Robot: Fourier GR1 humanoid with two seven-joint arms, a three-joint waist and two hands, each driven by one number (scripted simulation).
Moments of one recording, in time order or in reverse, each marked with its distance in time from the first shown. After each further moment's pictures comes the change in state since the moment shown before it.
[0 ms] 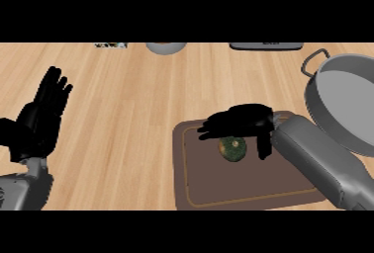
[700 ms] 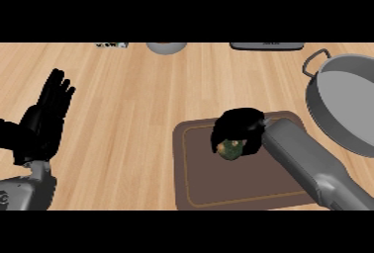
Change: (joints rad) left arm 0.016 -0.043 0.012 -0.025 -0.047 -0.020 0.015; right arm 0.009 0.104 -0.049 0.151 0.195 -0.105 -0.098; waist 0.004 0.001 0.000
